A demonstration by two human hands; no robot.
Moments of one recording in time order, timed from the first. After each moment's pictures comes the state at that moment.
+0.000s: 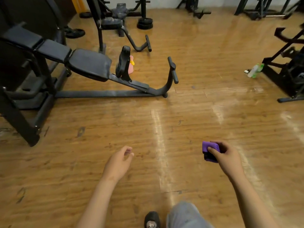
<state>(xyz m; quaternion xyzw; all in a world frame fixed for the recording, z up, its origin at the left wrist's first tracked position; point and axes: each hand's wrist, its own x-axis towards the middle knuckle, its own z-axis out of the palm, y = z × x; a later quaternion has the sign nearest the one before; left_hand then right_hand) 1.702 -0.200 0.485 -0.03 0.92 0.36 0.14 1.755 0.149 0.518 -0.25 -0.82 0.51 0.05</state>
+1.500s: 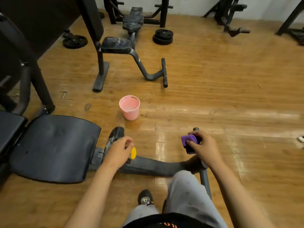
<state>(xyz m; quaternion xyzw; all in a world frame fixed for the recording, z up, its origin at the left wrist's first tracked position) 0.677 -0.151 0.491 -0.06 0.91 0.39 0.13 0.685 0.147 0.537 -0.09 -0.89 0.45 -0.04</state>
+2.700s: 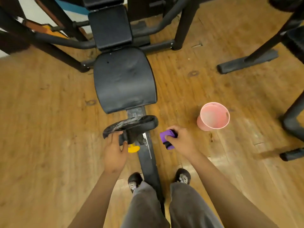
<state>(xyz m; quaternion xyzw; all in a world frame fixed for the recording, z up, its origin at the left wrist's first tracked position) 0.548 -0.046 0.415 -0.67 0.68 0.24 -0.18 0.303 -0.029 0.424 0.46 -0.69 0.28 -0.48</state>
